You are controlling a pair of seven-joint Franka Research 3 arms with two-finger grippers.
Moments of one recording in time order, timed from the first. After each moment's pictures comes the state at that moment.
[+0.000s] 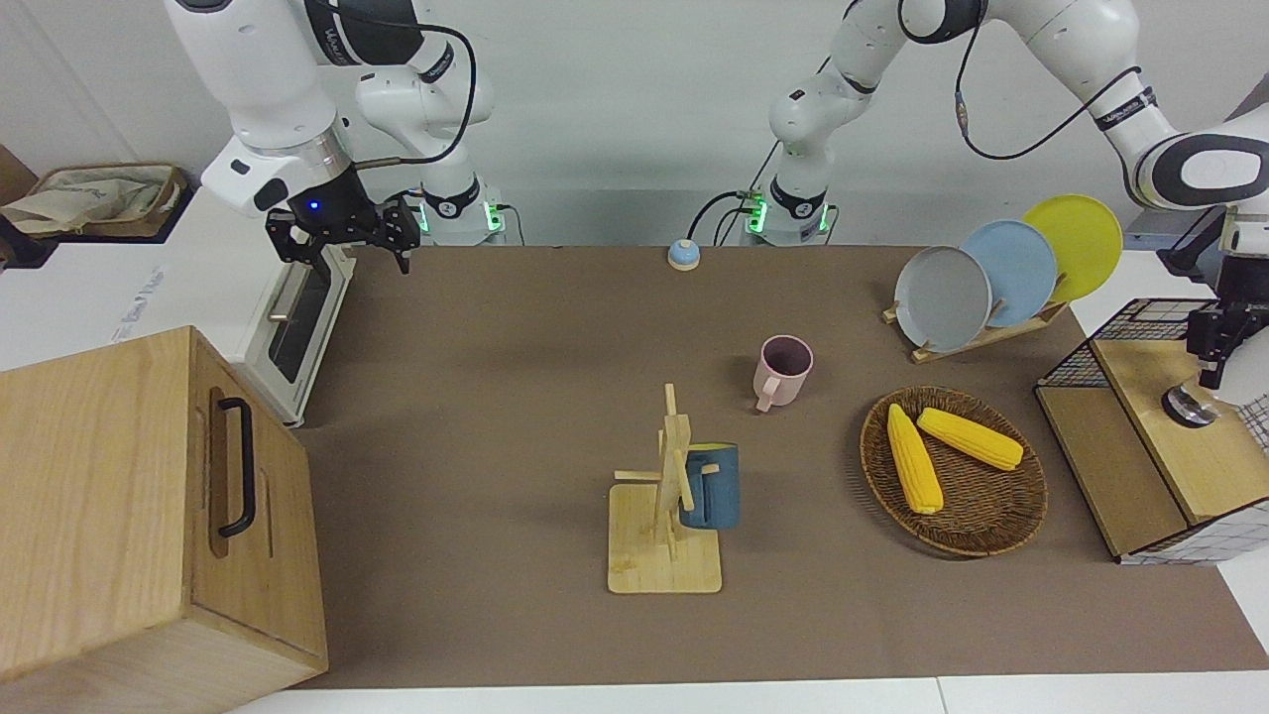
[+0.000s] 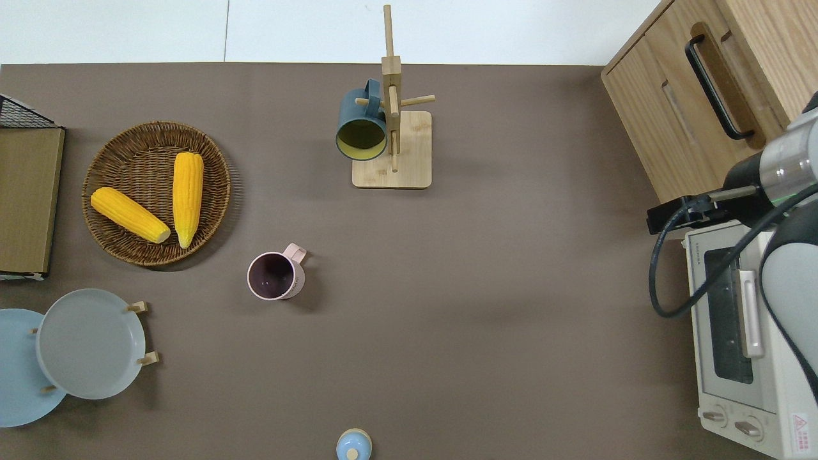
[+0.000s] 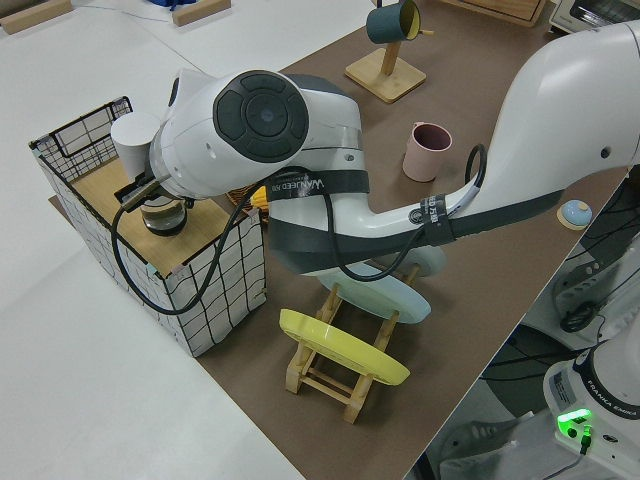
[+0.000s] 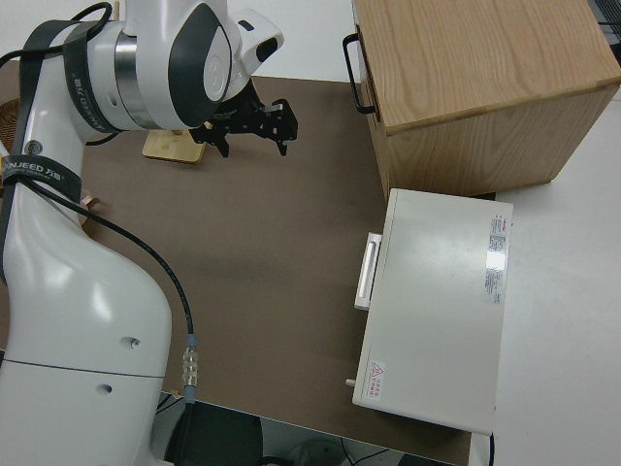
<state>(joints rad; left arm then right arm) 0.57 0.32 -0.01 -1.65 -0.67 2.47 1.02 0.10 0.09 -0.04 -1.47 0.01 1.51 -0.05</state>
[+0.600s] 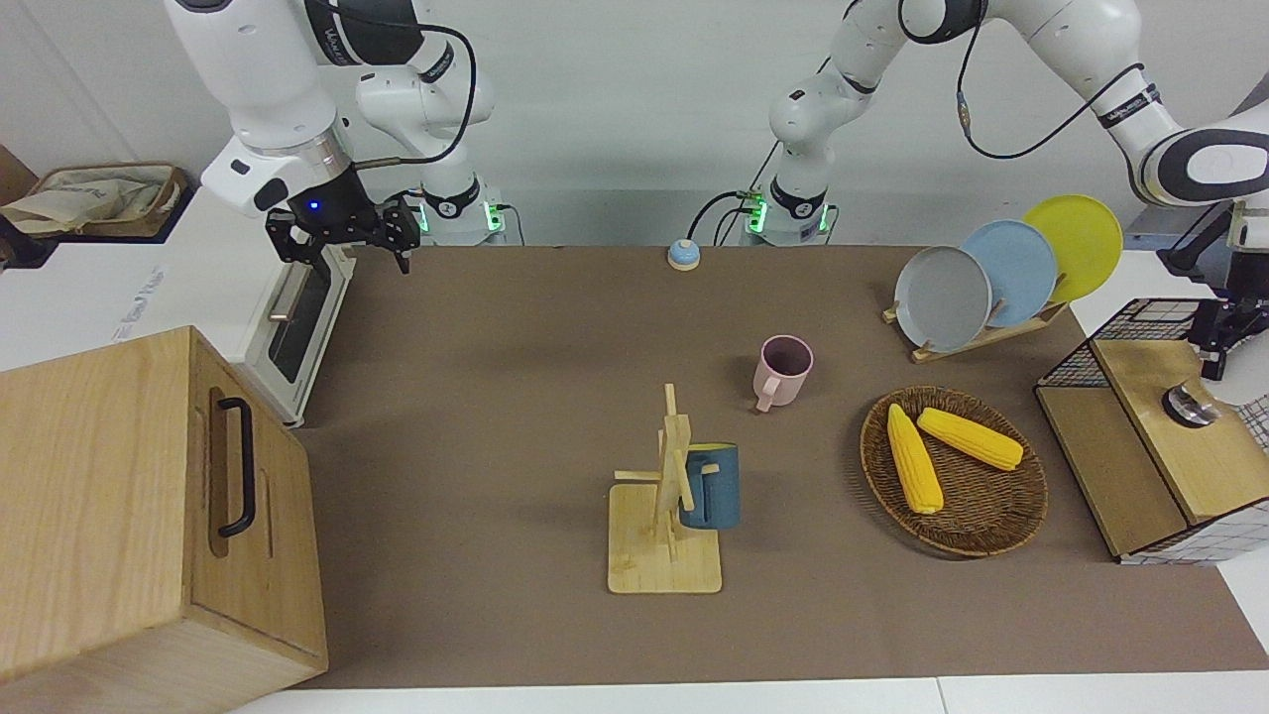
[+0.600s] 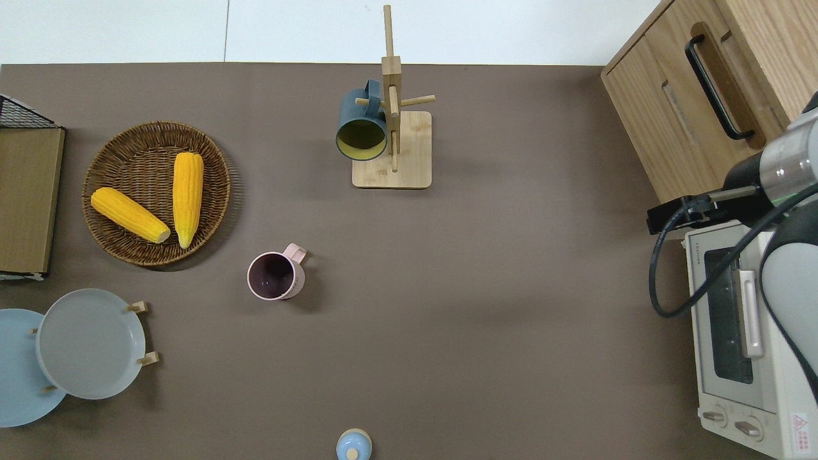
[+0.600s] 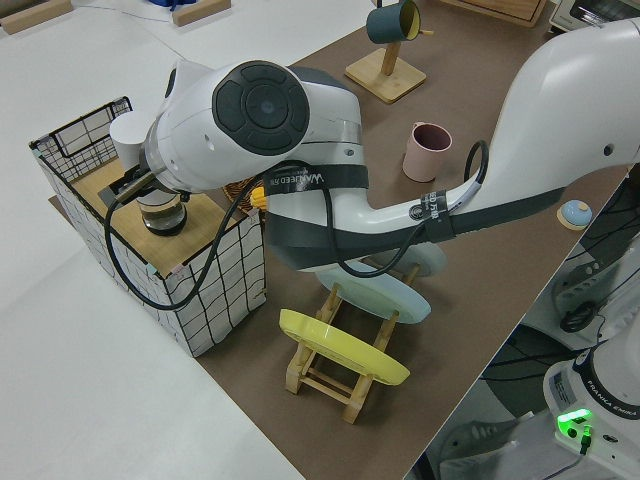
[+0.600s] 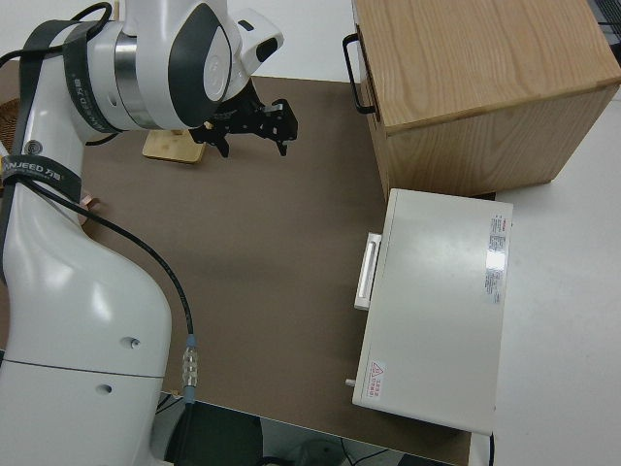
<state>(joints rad) 0.57 0.32 -0.01 -1.62 -0.67 2.47 1.02 0.10 0.09 -0.04 -1.47 0.01 1.51 -0.05</state>
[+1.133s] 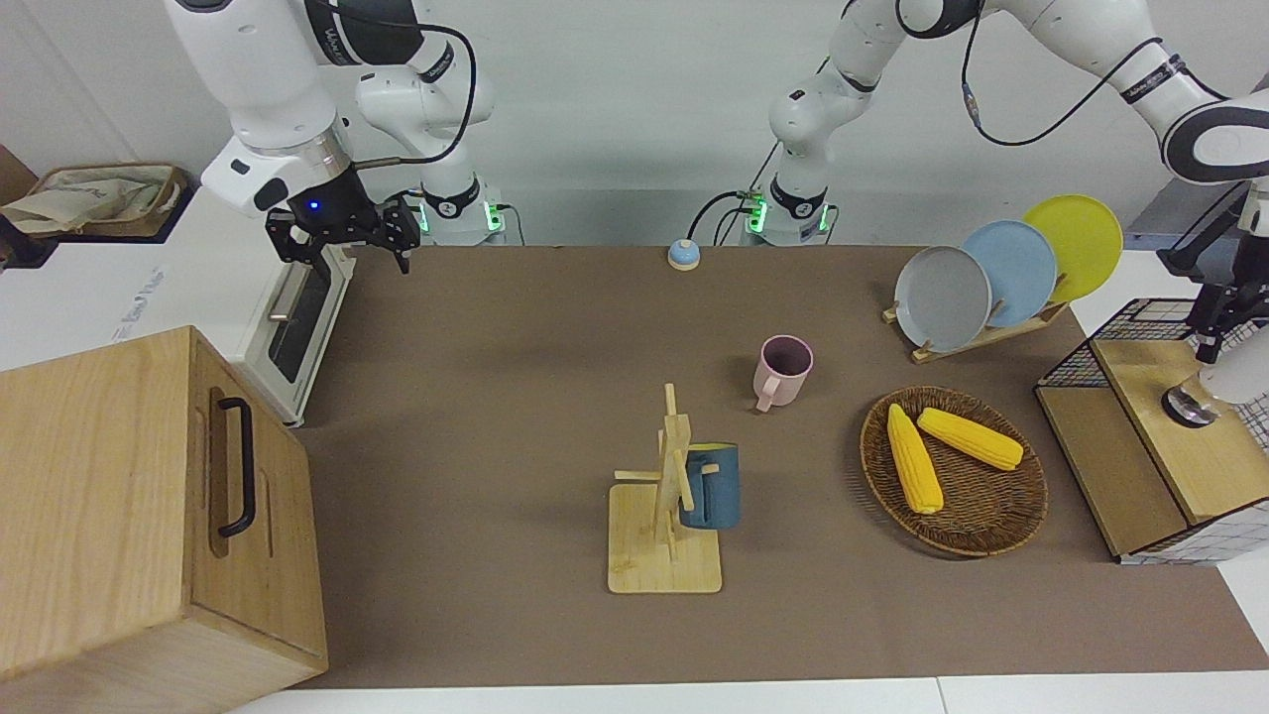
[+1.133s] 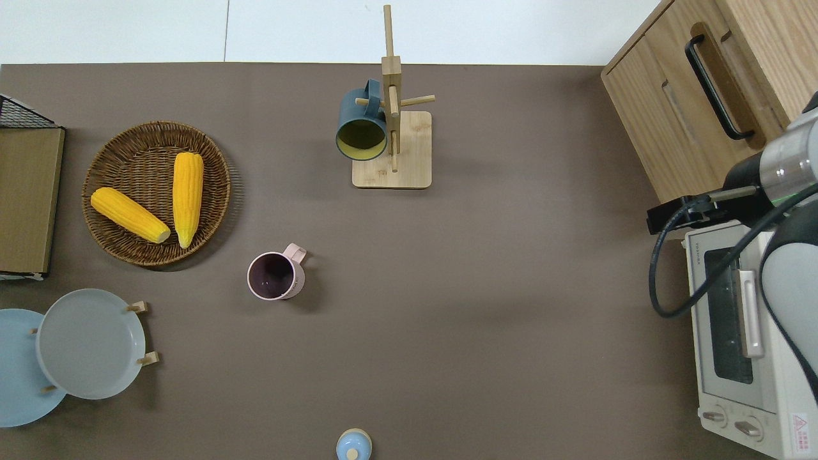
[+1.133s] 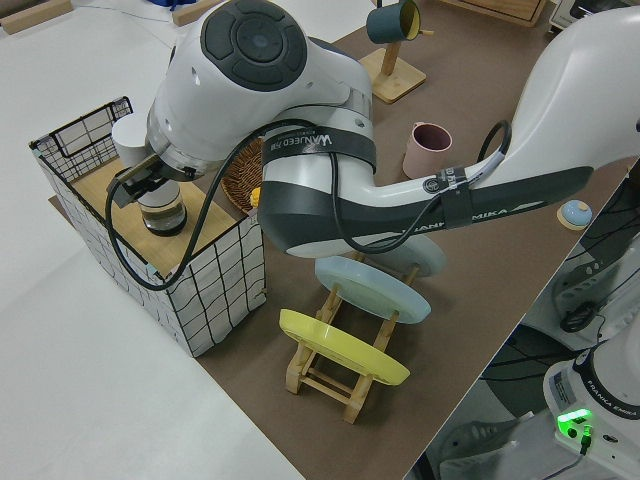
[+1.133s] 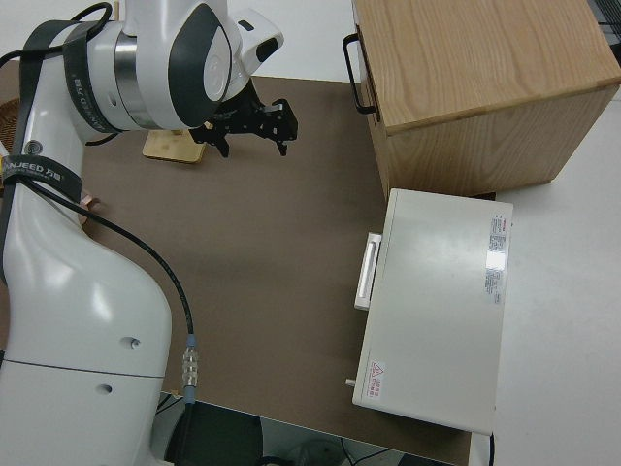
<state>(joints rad) 0.57 0.29 0.00 -1.58 -0.46 2.31 0.85 0.10 0.09 -0.04 -1.47 0.01 1.51 -0.05</state>
